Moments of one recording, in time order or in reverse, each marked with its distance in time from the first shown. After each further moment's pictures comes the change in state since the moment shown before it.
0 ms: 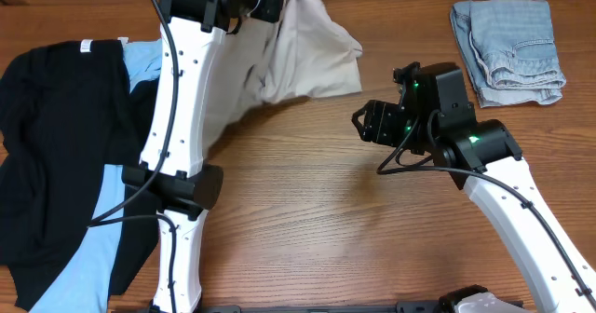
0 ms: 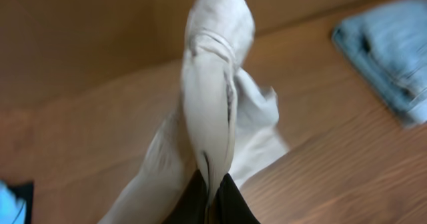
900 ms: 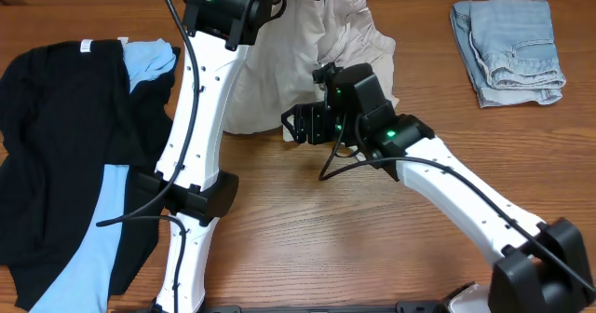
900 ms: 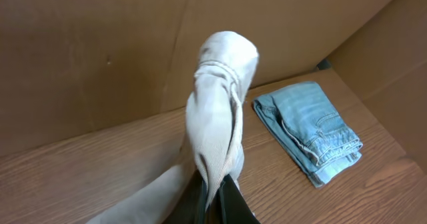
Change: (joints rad) left arm -0.102 0.000 0.059 0.208 0.053 -0.193; right arm 0.233 0.264 0.000 0.405 0.005 -0.041
